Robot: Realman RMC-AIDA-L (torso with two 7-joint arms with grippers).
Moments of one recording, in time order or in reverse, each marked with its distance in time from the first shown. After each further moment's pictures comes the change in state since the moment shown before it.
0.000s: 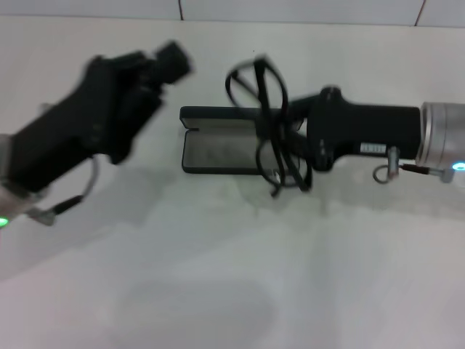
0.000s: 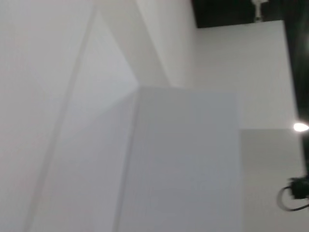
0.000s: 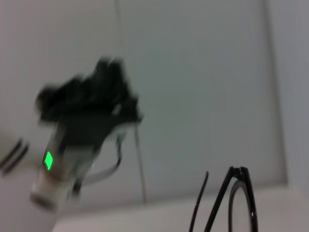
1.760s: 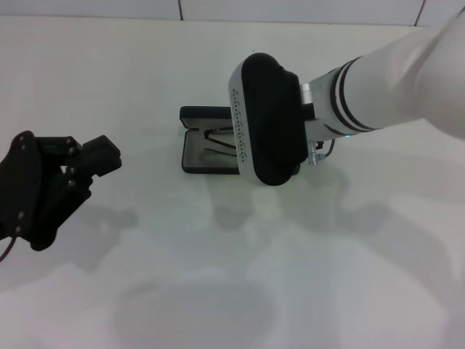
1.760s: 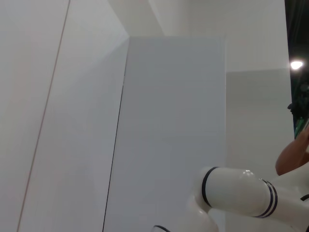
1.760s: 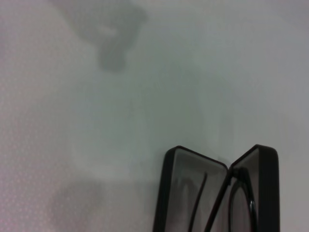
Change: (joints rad) left arm 0.122 0.117 -0.137 -0.003 0.270 0.094 0.055; right arm 0.212 0.084 -0.388 -0.710 -1.689 0.316 1.107
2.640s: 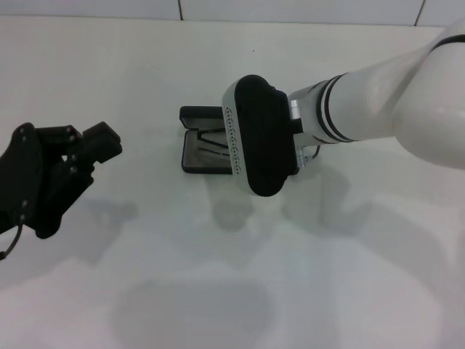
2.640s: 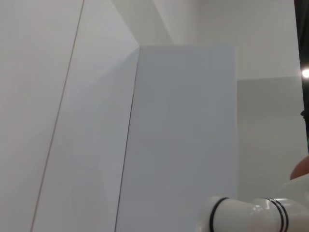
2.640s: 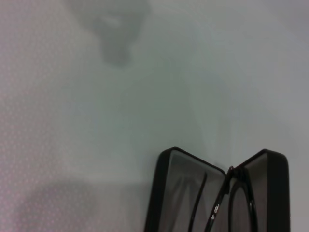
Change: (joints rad) left arm 0.000 -0.025 -0.039 -0.011 -0.002 -0.008 -0.001; right arm 0.043 0.000 -0.099 0.170 0.002 0.226 0.012
